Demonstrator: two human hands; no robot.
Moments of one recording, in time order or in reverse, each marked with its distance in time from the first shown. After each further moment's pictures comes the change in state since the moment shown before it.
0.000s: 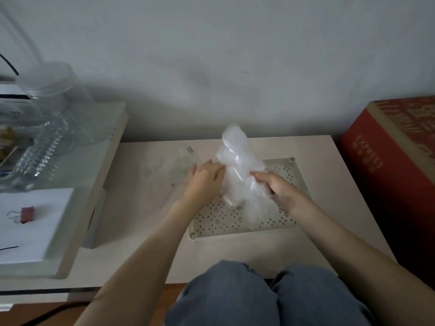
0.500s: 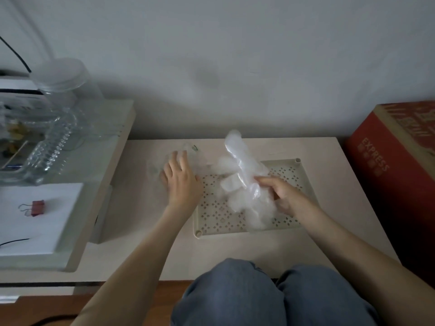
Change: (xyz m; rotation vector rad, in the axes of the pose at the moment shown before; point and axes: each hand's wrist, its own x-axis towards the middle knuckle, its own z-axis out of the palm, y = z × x) left_hand -0.018 -0.041 -0.003 0.153 0.487 -0.249; right_hand -0.006 0.003 0.008 0.002 0.002 0.109
